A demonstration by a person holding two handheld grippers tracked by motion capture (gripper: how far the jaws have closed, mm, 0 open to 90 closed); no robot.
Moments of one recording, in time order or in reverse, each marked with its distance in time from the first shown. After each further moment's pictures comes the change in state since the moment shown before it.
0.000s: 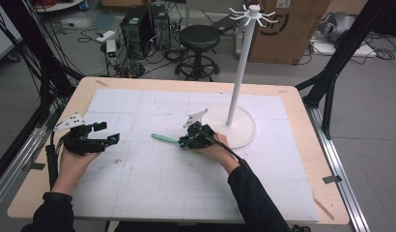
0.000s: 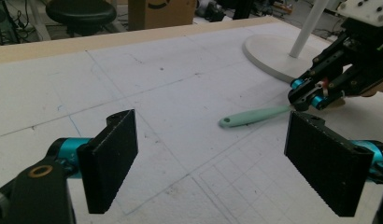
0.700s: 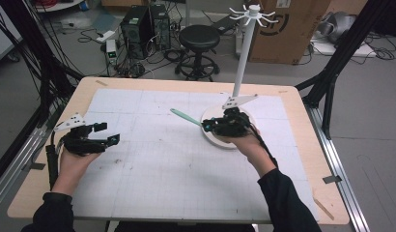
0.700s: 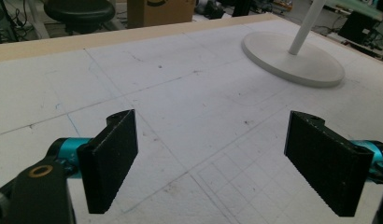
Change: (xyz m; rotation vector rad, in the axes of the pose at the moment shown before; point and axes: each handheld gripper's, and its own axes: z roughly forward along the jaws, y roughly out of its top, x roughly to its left) left arm -0.001 0.000 0.000 0.010 -0.002 0.005; right arm -0.008 -0.007 -0.130 -0.273 -0.006 0.145
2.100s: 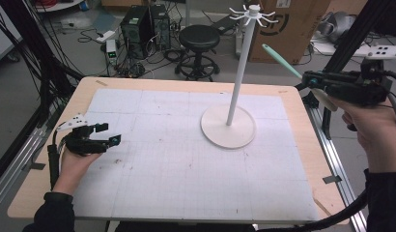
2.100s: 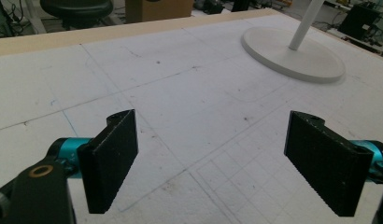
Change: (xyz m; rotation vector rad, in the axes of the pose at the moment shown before) left arm 0.000 -0.001 0.004 0.015 -0.007 -0.003; right arm 0.004 0.067 -0.268 -0.227 -0.242 -0.008
